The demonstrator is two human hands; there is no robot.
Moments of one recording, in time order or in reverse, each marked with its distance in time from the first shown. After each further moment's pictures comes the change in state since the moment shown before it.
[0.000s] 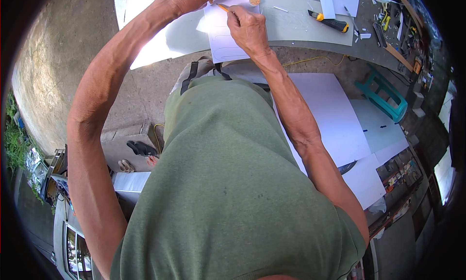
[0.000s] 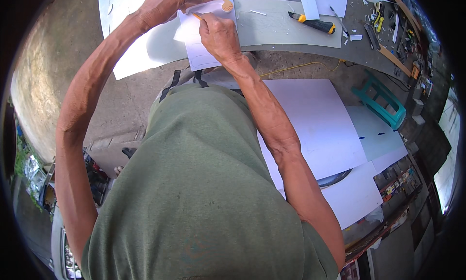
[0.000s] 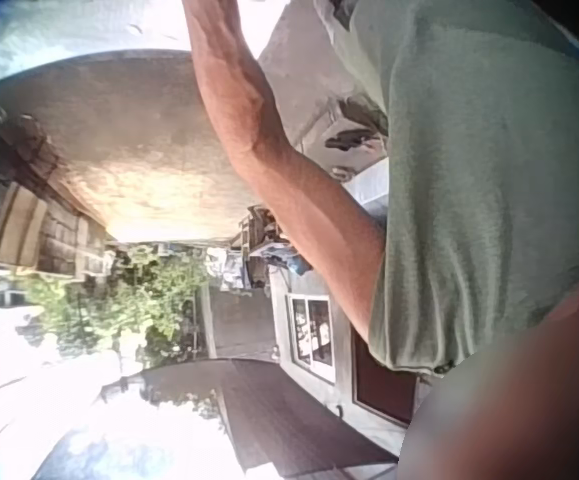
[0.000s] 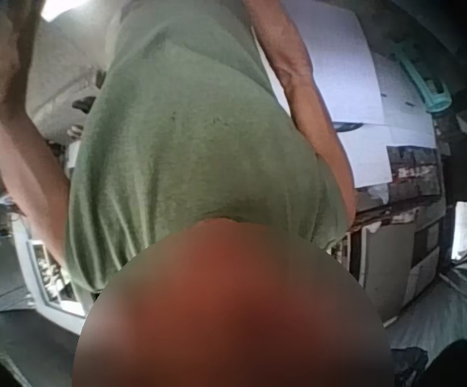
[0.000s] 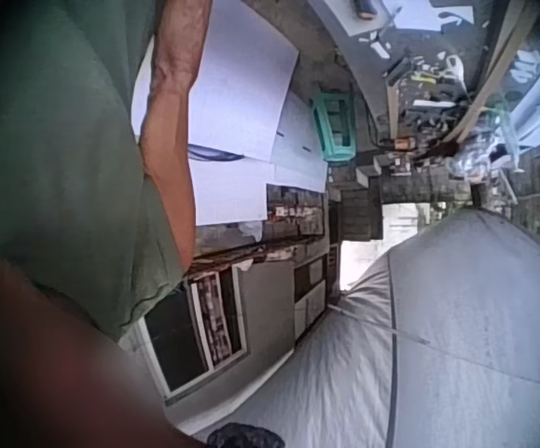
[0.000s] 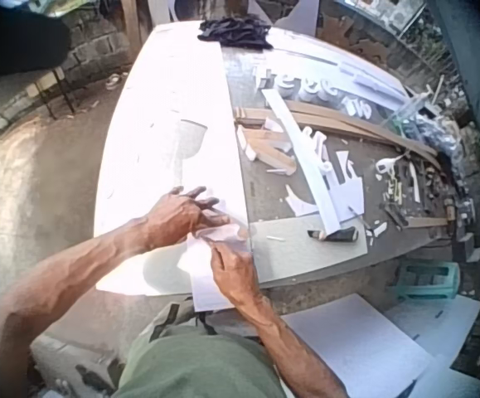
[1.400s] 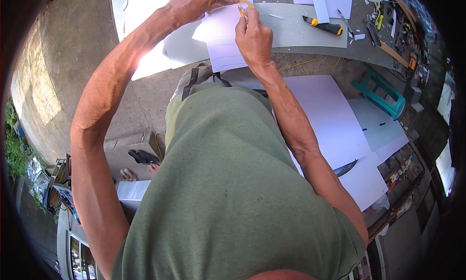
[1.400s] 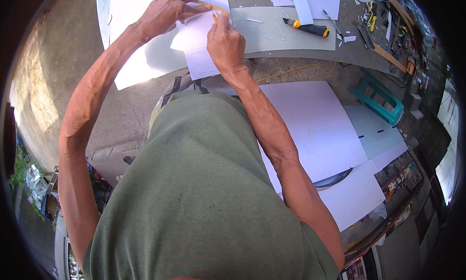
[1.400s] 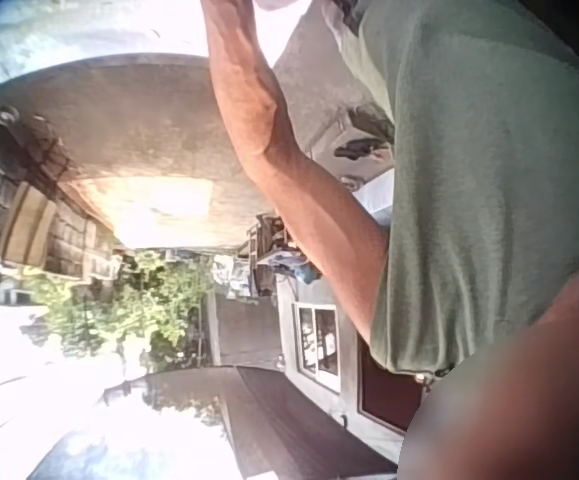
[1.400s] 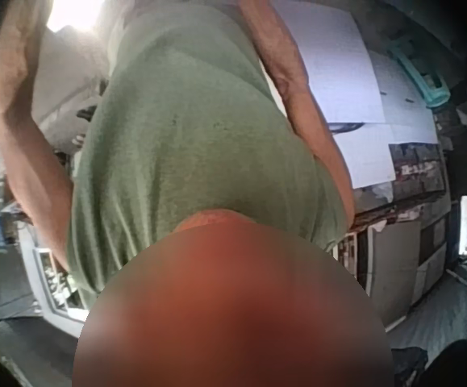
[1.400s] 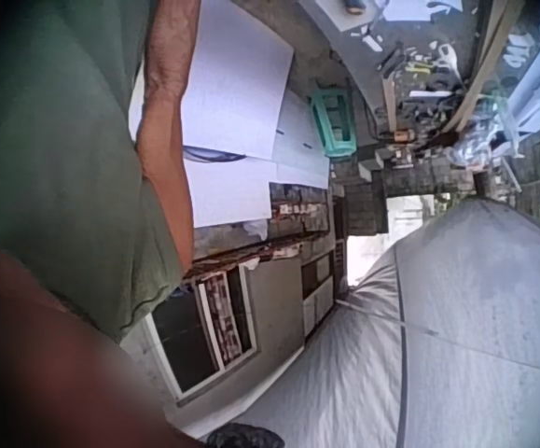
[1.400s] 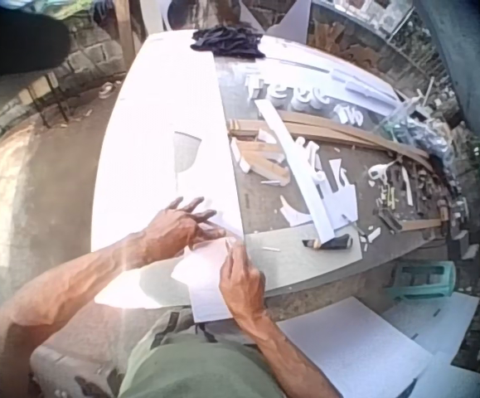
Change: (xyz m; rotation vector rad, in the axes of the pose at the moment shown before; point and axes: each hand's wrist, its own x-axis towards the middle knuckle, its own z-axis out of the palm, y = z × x) left_hand 0.003 -0.007 0.004 -0.007 0.028 0.056; right_hand 0.001 -0.006 -0.009 -0.337 0.121 0.108
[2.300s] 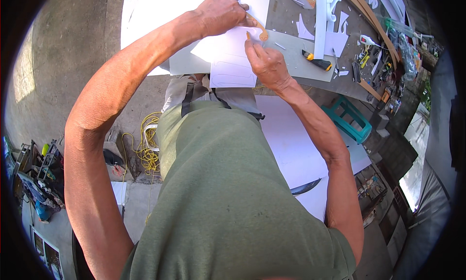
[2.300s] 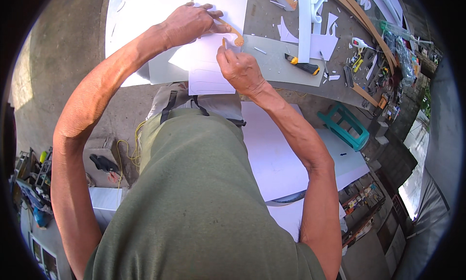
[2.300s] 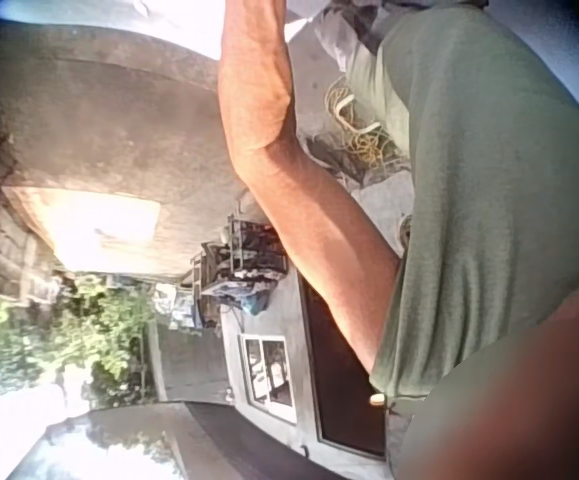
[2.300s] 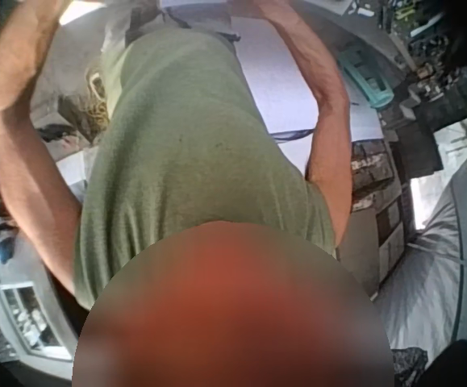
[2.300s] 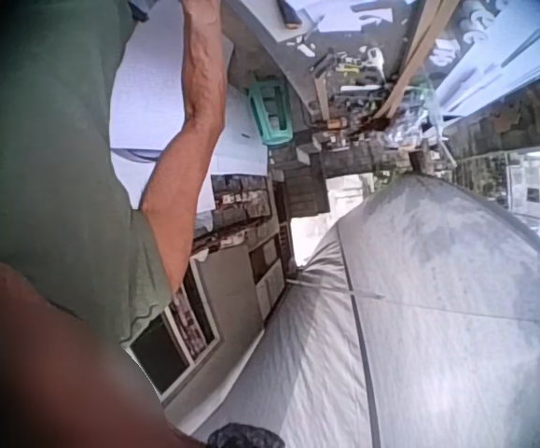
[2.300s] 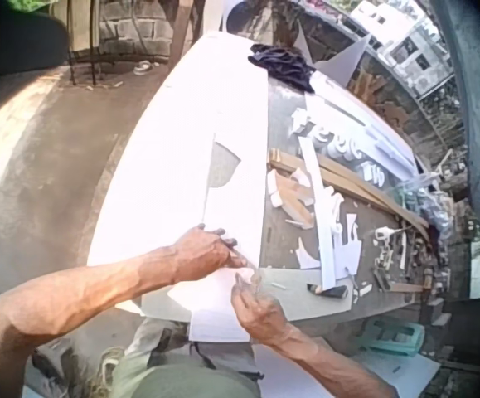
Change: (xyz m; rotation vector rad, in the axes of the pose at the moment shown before) left_hand 0.005 0.009 0.021 -0.079 0.077 -0.184; right_hand 0.039 0.018 -0.042 -0.289 -0.494 -0.853
